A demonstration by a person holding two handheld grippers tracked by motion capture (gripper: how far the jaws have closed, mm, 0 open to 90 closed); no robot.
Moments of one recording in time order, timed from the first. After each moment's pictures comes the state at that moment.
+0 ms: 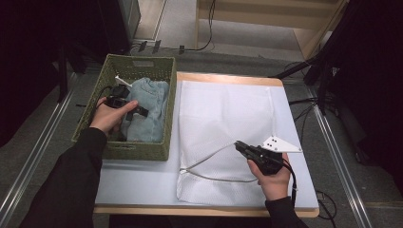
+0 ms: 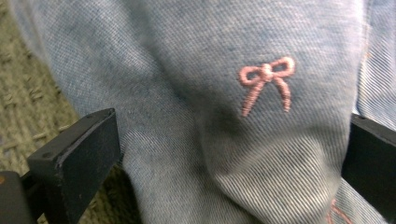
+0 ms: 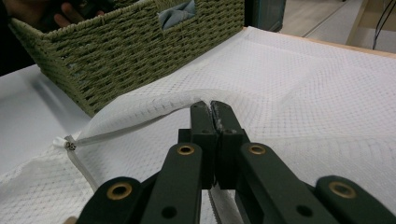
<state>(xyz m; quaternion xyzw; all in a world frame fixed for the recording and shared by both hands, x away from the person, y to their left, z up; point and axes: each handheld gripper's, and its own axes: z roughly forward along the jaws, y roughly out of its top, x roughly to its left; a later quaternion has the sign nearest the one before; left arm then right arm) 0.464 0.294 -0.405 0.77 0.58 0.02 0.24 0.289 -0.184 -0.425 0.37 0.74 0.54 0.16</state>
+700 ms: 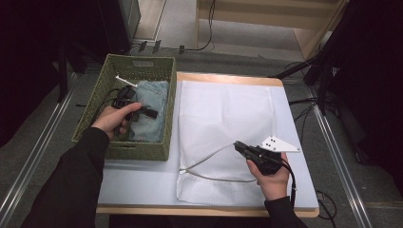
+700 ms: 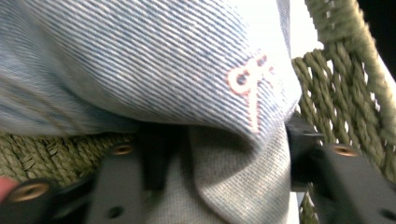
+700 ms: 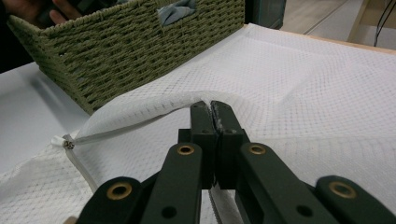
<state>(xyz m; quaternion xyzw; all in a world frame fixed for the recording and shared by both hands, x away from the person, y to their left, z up) 0.462 0.279 -0.406 0.76 0.53 -0.12 0.36 0.290 -0.182 -0.428 0.37 0.74 0.54 0.16</state>
